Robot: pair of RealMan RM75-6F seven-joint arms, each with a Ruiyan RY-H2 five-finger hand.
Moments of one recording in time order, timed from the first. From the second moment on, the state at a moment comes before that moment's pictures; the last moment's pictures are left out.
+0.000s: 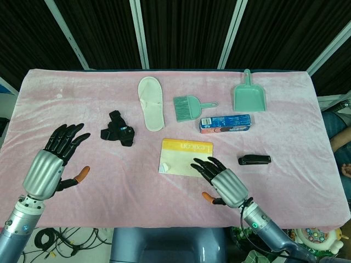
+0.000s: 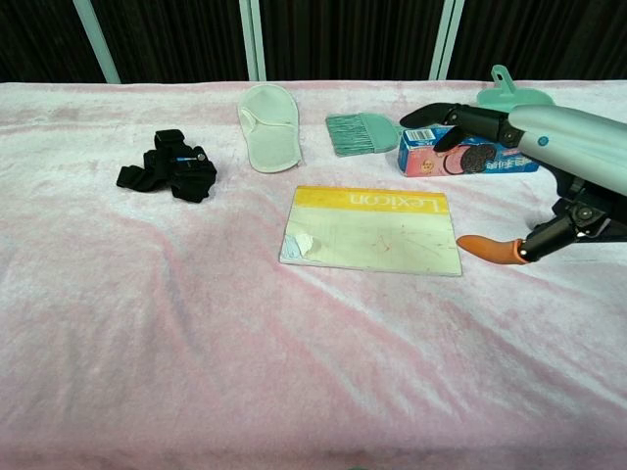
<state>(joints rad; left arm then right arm) -0.31 -1.04 -0.14 -2.04 1.67 1.43 0.13 0.49 -1.33 0.05 -1.78 -1.64 1.09 -0.08</state>
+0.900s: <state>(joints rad) -0.31 -1.05 -0.13 -2.04 1.67 1.44 0.15 0.48 -1.31 0.03 -1.78 -1.62 1.13 -0.07</state>
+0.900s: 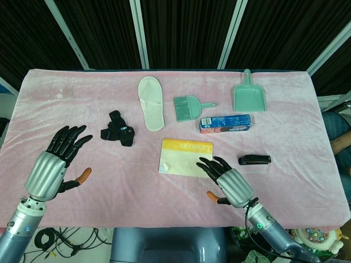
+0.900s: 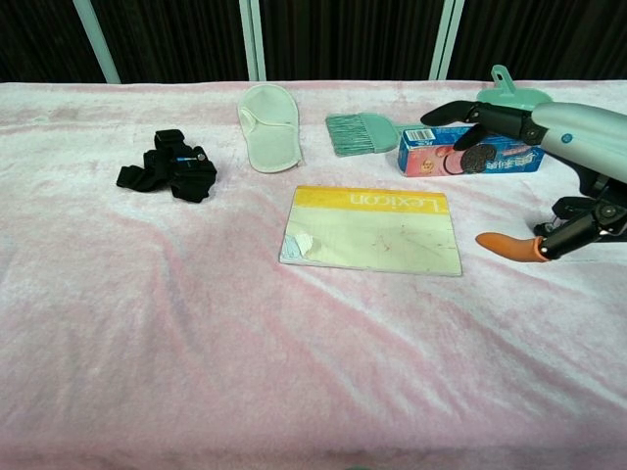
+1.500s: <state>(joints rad) -0.29 -1.01 -0.12 -2.05 1.65 1.46 0.16 0.45 -1.24 0.06 -1.76 -1.49 1.15 -0.10</state>
